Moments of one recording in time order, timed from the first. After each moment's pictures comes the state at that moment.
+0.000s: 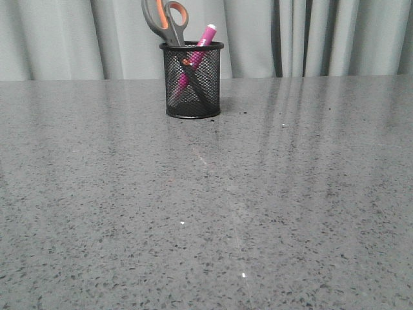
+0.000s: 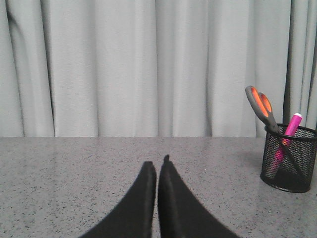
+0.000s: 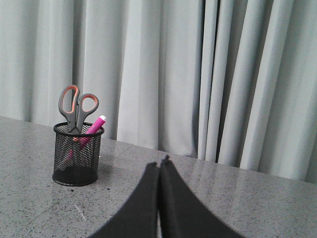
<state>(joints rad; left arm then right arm) 0.03 0.05 -0.11 -1.81 0.17 1.80 0.28 0.22 -0.09 0.06 -0.28 -0.22</state>
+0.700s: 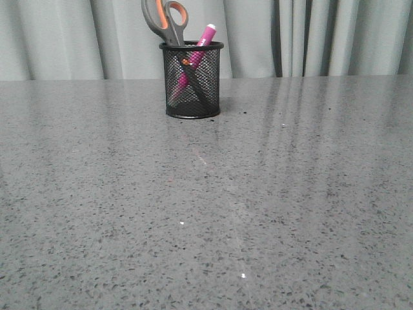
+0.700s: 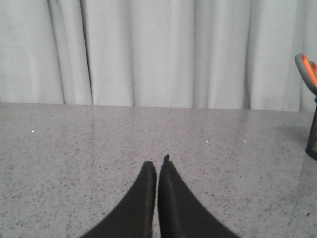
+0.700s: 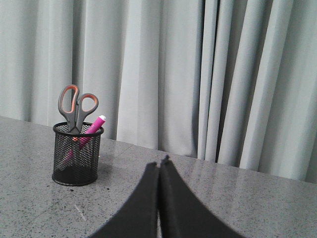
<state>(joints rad) 0.03 0.05 -0.09 -0.17 0.10 0.18 0.28 0.22 -0.09 0.06 -0.28 -0.22</state>
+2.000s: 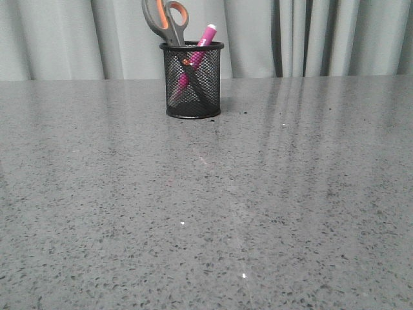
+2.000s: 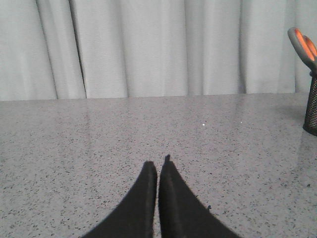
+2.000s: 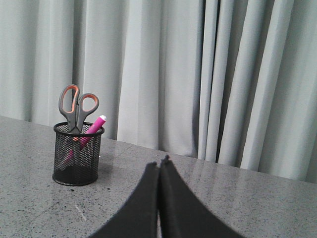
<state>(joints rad) -0.02 0.00 0.00 0.00 0.05 0.07 0.28 0.22 -0.09 0.06 -0.27 -0.22</state>
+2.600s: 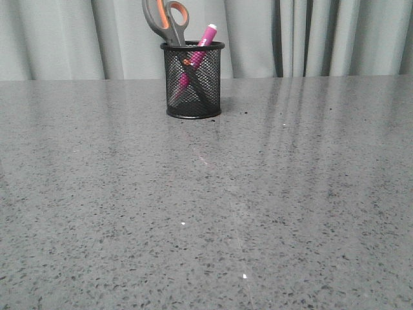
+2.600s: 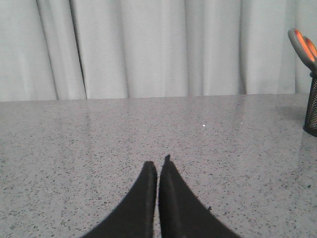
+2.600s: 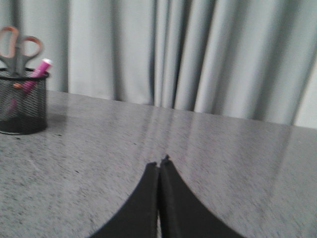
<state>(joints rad) -0.02 0.00 0.00 0.00 0.04 0.07 0.08 0.05 0.00 0.05 -0.06 -0.20</state>
